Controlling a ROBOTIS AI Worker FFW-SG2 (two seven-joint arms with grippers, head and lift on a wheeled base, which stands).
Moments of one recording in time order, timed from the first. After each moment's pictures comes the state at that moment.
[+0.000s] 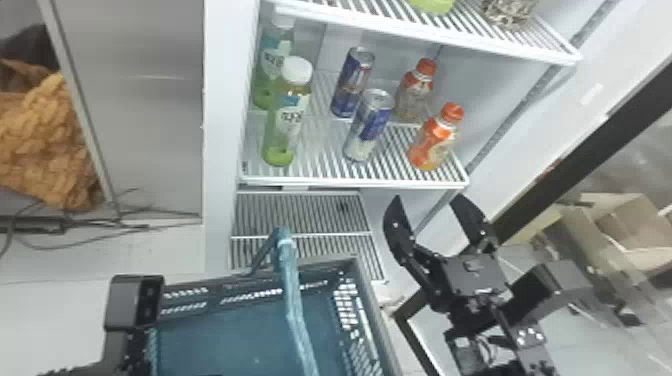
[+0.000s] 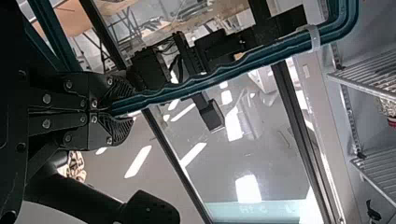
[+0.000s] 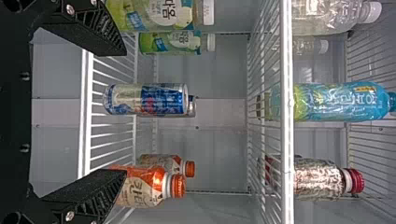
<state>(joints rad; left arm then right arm) 0.32 0.32 -0.34 -2.06 1.06 1.02 -0.93 0.79 -0.14 -0.15 -2.30 -0.20 -0.07 0.07</state>
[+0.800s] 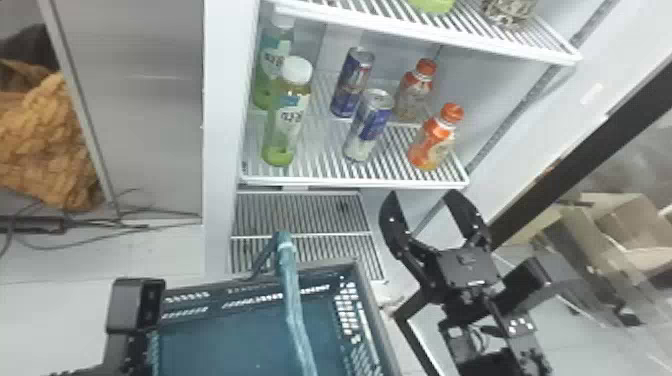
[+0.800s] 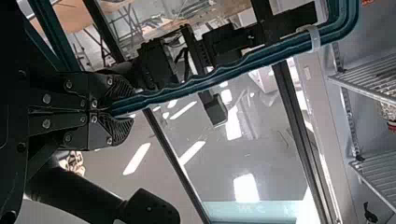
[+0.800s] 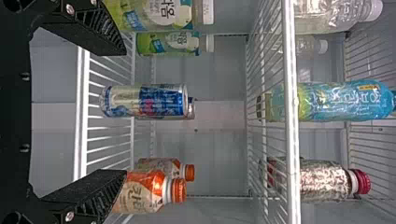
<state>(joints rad) 0.32 0.32 -0.34 -2.04 1.07 1.03 -0.93 0.73 -0.15 -0.15 -2.24 -0.22 -0.10 0.11</state>
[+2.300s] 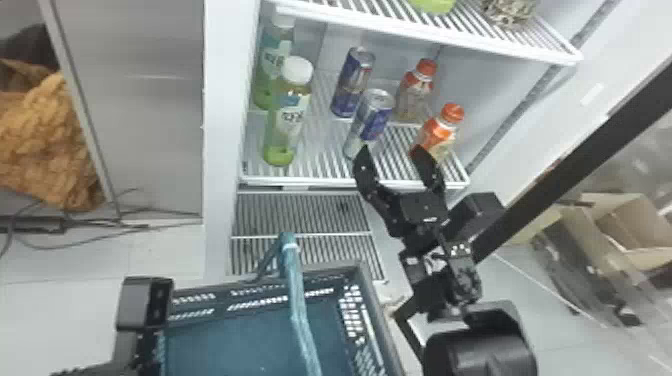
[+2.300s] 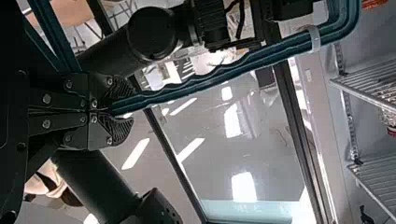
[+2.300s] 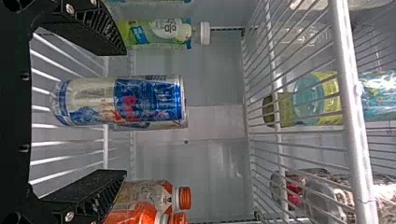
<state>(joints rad) 0.29 0.32 -0.37 -2.00 1.09 1.02 -0.93 0.32 -0.22 -0.05 -1.81 -0.27 -0.22 0.12</state>
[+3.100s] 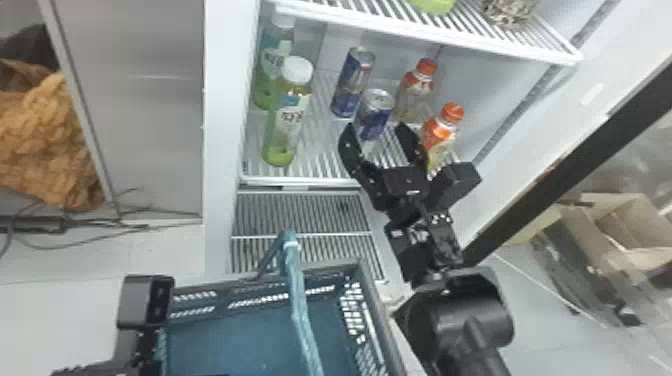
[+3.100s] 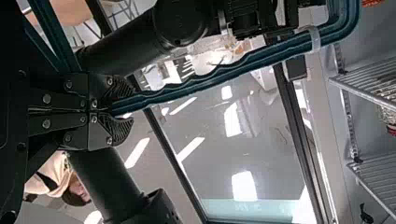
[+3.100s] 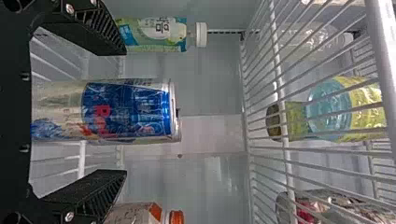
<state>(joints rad) 0.28 0.32 -0.37 -2.00 1.09 1.01 -0.93 0.16 -0.24 0.02 -1.69 -0.28 -0.22 0.12</state>
